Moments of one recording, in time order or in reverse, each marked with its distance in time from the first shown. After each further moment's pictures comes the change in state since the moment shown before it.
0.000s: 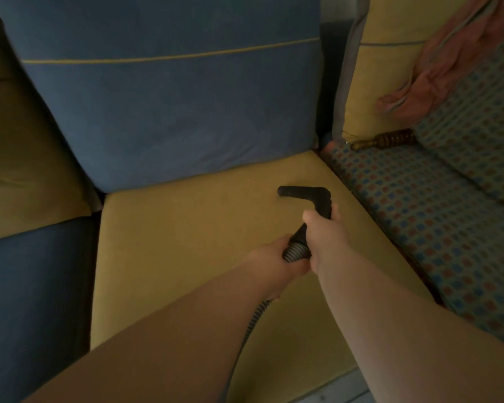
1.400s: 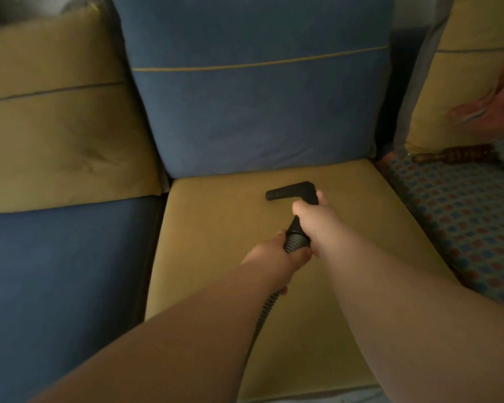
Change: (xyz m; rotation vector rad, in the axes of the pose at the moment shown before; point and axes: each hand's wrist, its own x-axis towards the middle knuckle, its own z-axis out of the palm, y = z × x) left_hand -0.052 -0.010 -0.015 -0.061 0.261 -0.234; right_hand -0.037 -0.010 0.052 -0.396 -0.295 -0.073
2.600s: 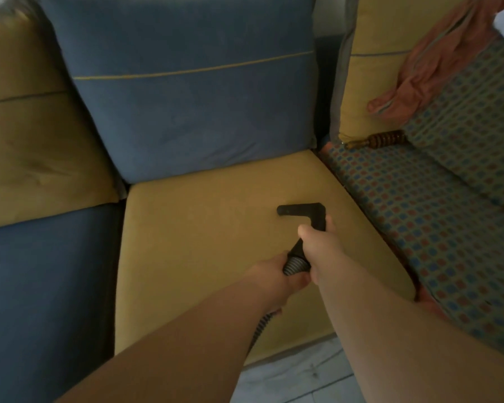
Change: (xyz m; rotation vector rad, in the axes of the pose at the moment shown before) left_hand -0.052 0.005 0.076 0.078 -0.242 0.098; right_hand -0.066 0.072 -0.090 0.233 0.216 0.135
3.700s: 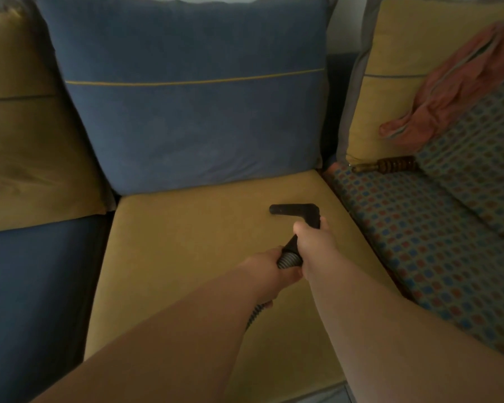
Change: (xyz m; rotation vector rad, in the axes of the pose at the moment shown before) left_hand 0.060 0.042 -0.053 0.039 0.016 0.032; right_hand 0.069 -0.059 0.036 0.015 -0.024 0.004
